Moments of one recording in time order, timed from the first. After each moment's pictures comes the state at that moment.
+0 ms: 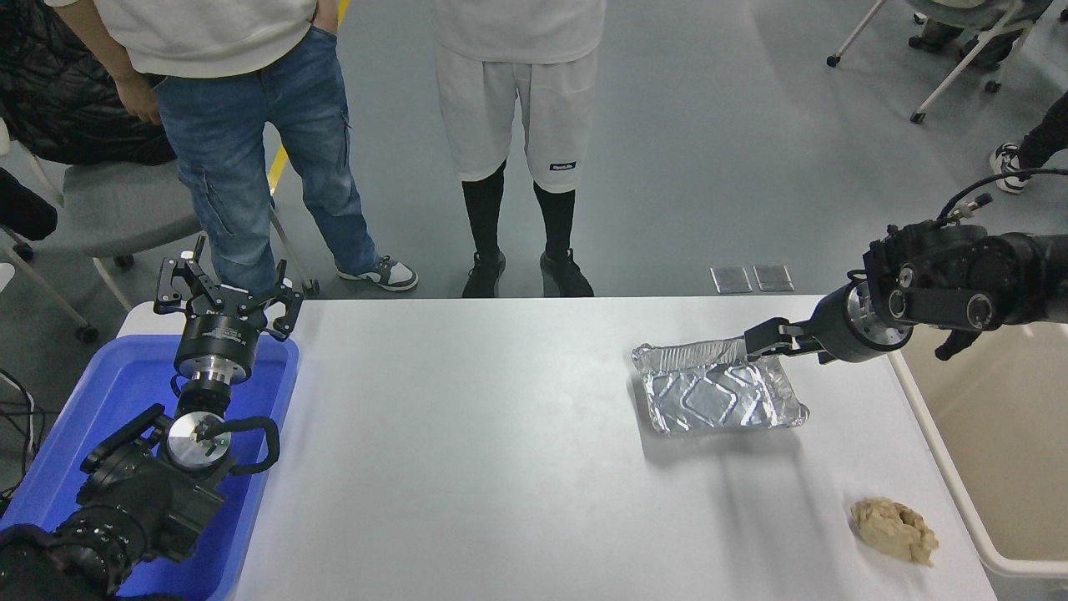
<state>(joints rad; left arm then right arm) -0.66 0.16 -0.93 -0.29 -0.24 -0.66 -0.40 1.49 -0.34 -1.07 0.89 -0.42 0.33 0.13</state>
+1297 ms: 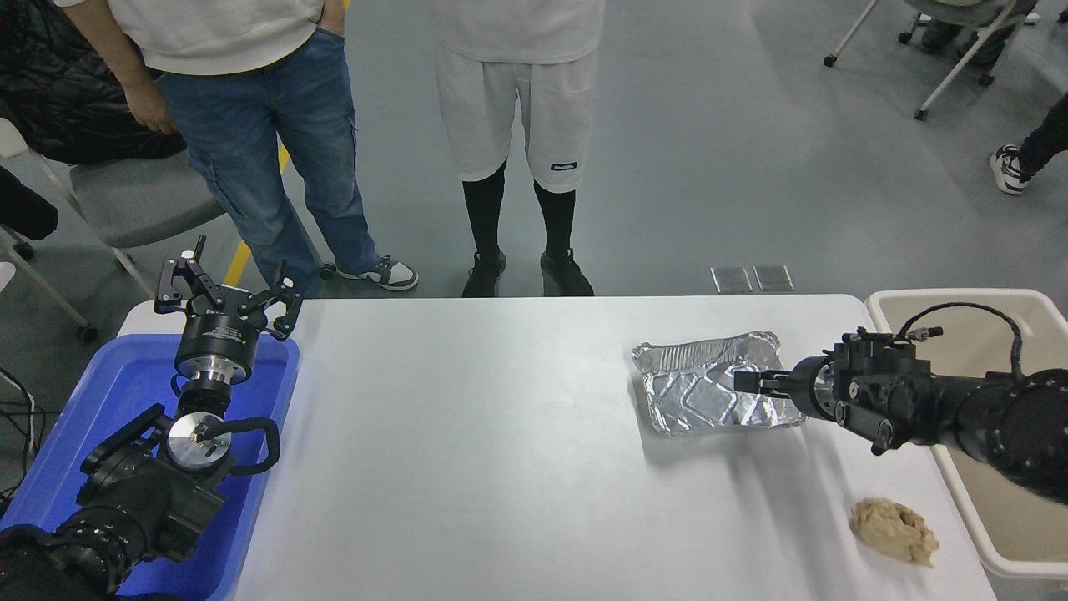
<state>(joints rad) -0.66 0.16 -0.93 -0.29 -0.24 -0.66 -0.40 1.00 -0.16 -0.97 0.43 -0.43 0.03 0.13</state>
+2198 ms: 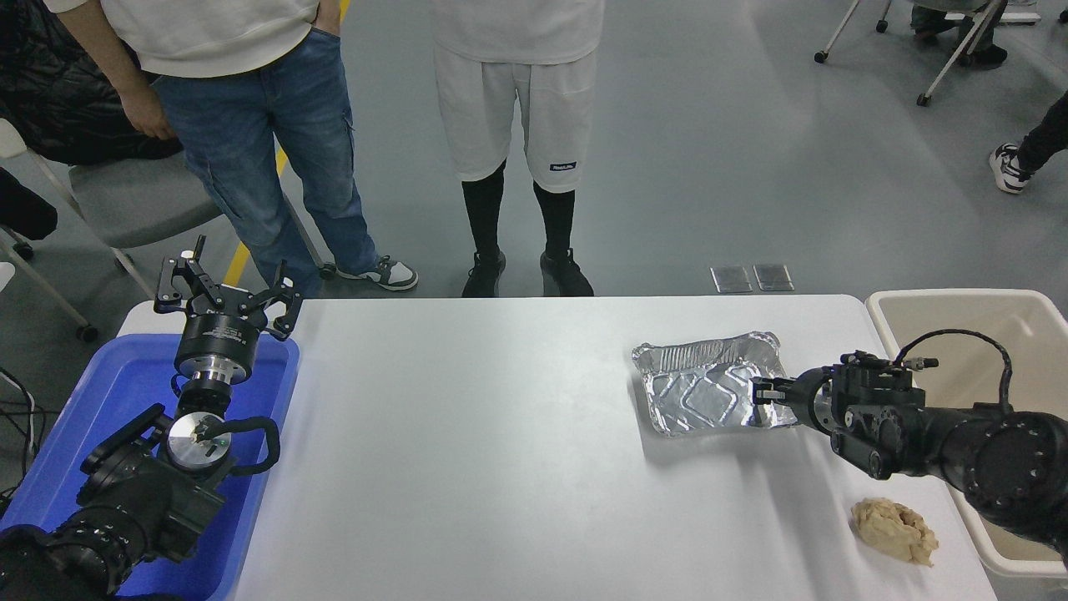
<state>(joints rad) -0.66 0.16 -0.93 -0.29 -0.24 -0.66 -0.40 0.94 -0.15 -0.96 0.38 -0.44 -0.04 0.13</state>
